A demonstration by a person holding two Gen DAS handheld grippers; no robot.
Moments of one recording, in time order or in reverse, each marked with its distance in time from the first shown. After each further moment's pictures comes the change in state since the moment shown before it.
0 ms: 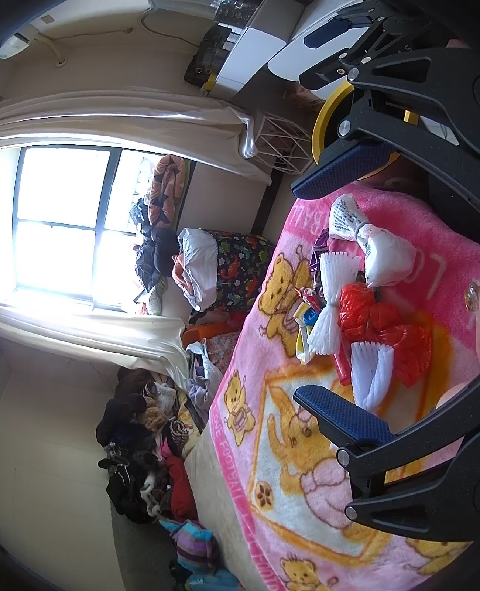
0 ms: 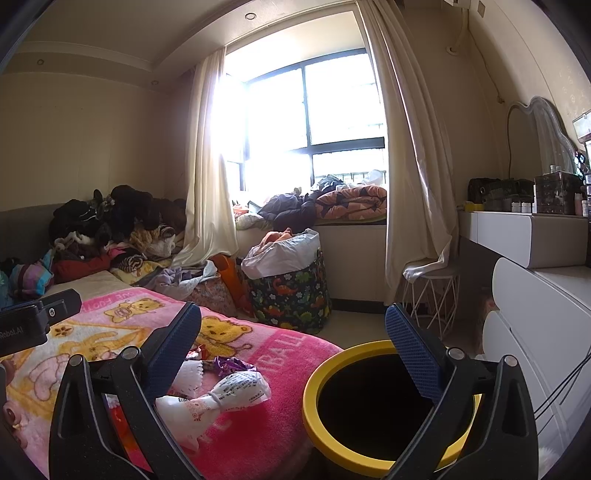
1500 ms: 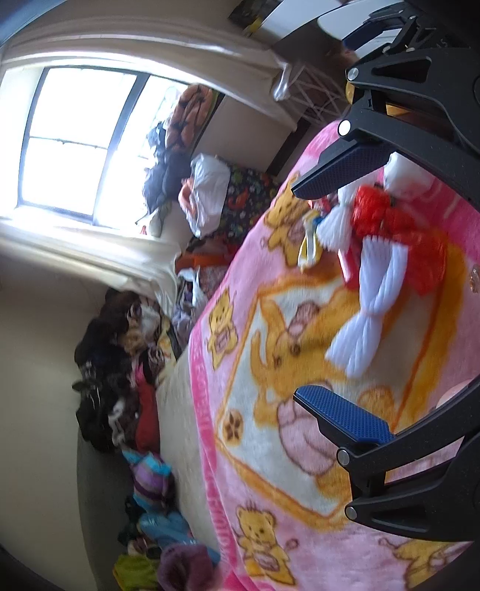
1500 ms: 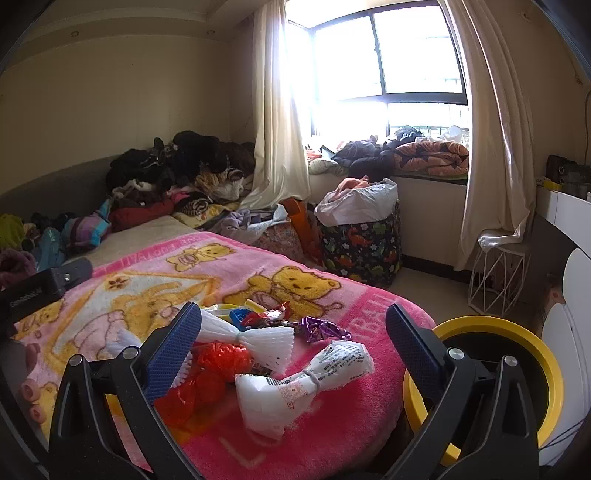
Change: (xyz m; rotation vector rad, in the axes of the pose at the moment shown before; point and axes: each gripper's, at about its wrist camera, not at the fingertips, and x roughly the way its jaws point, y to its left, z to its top) left arm 0.005 0.089 0.005 -0.205 0.020 0.229; right arm 0.056 0.082 -0.004 -0.080 0.241 0.269
